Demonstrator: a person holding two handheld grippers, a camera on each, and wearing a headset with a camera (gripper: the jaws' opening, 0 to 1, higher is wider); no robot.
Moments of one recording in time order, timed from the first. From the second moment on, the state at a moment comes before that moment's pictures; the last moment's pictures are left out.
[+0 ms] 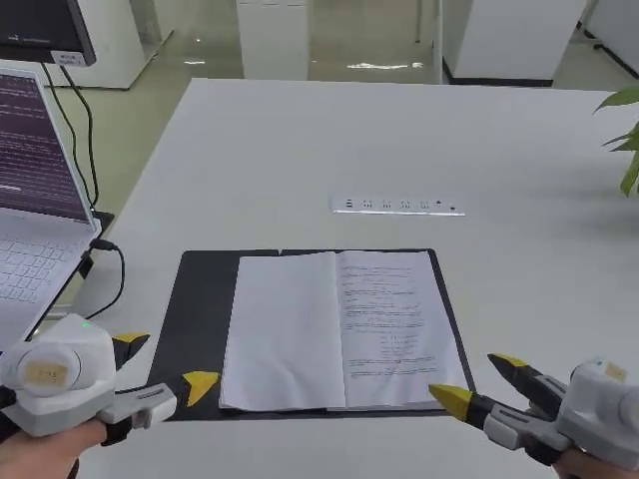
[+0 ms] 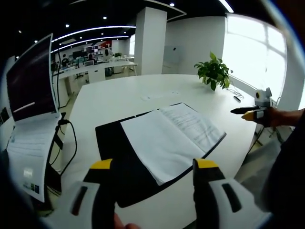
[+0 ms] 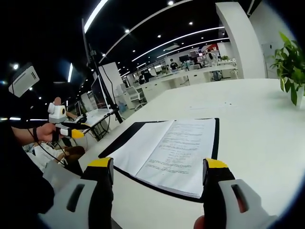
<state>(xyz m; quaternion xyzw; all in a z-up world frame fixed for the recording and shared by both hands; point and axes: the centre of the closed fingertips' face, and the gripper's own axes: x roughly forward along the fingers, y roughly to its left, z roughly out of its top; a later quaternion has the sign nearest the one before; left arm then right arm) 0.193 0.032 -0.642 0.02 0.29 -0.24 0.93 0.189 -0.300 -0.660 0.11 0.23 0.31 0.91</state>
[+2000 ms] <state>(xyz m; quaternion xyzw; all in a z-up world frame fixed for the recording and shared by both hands) 0.255 -0.201 -0.676 0.06 0.32 -0.41 0.85 0.151 -0.341 -0.667 0.17 0.25 0.27 0.91</state>
